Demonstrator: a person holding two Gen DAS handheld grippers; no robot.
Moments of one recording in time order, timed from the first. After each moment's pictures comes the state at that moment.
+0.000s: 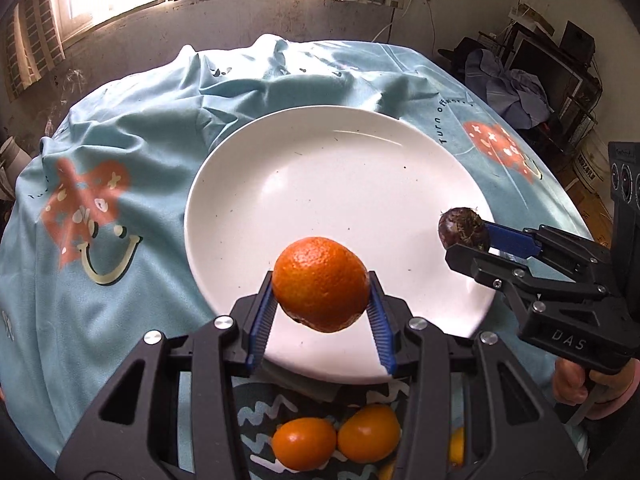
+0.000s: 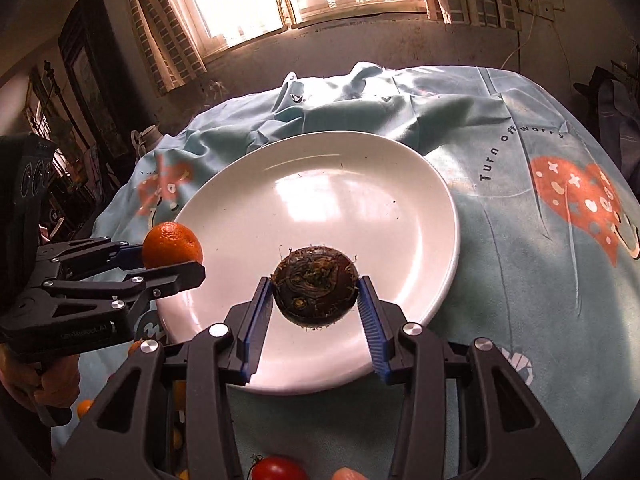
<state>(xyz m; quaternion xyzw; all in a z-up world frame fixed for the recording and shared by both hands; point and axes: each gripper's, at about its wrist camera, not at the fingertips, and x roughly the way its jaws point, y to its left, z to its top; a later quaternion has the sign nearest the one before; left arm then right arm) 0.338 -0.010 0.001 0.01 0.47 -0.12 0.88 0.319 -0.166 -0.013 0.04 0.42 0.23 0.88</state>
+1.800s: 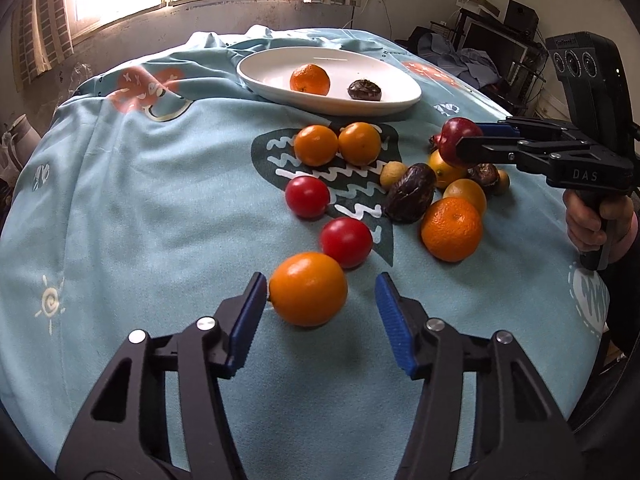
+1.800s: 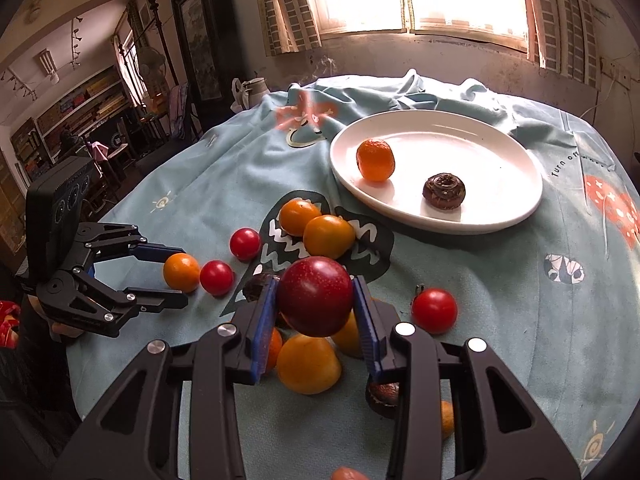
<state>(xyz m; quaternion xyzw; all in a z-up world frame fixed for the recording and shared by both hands) 0.115 0.069 -0.035 0.02 0.44 -0.18 0.88 0.167 -0.136 0.000 -0.05 0.38 0.37 0.85</state>
